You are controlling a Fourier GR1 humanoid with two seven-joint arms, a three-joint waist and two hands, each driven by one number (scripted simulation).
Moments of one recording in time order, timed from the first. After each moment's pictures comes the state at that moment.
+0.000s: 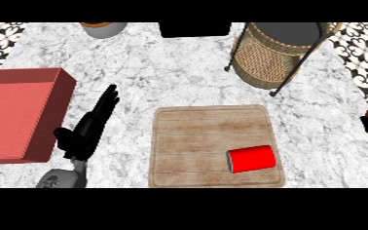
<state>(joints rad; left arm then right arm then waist) -0.08 0.21 -0.14 -1.36 0.13 -0.02 -0.11 0.02 -0.63 -0.25 -1.72 0.44 -0.04 0.49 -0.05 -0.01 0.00</state>
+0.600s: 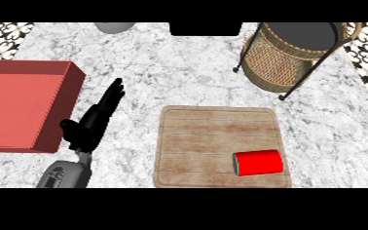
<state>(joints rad) -0.14 0.19 -0.13 -1.34 0.10 -0.05 -0.09 -0.30 -0.76 -0.35 -1.77 0.29 0.12 0.71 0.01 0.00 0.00</state>
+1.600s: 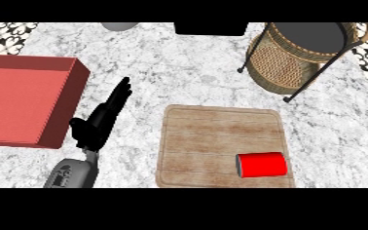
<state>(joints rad) -0.15 0.15 -0.13 -1.35 0.07 -0.06 -0.08 -1.03 -0.57 -0.09 -0.94 0.48 0.02 0.64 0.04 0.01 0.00</state>
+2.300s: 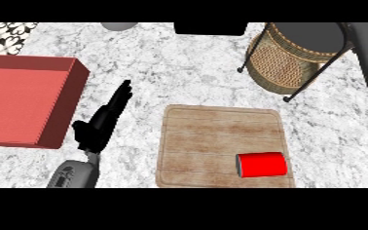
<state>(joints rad) -0.14 0.13 -0.13 -1.32 0.04 -0.07 -0.10 -1.25 -0.45 -0.21 -0.52 0.44 -0.09 0.48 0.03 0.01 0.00</state>
